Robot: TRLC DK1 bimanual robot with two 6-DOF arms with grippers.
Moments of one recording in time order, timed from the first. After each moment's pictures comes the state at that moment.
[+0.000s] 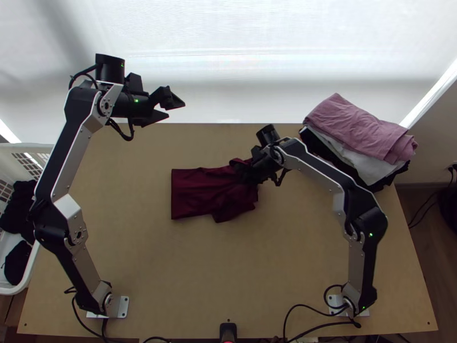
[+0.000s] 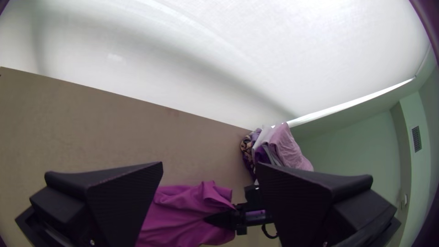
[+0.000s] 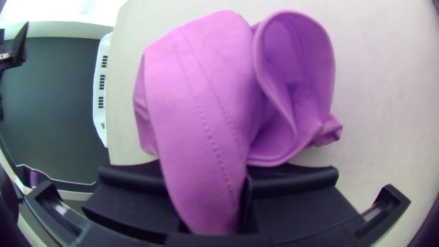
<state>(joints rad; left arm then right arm) -0.18 1.94 2.21 -0.96 0.50 -0.56 0.51 2.05 1.67 -0.74 -0.55 0.47</state>
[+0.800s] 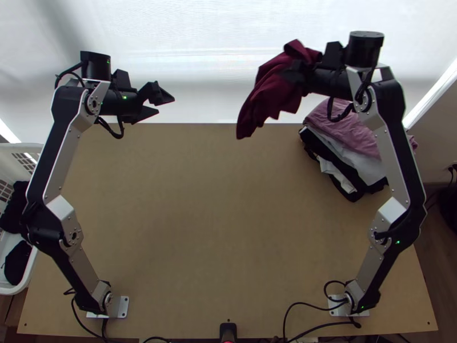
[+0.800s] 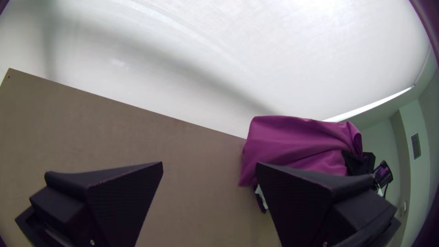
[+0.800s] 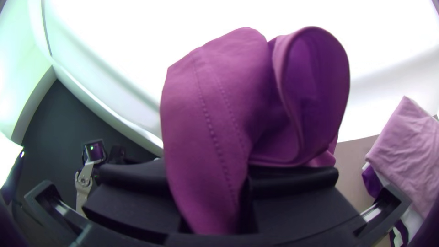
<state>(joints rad) -0.12 1.91 2.21 -0.96 0.50 -0.56 0.25 1.94 2.36 -0.75 -0.47 0.59</state>
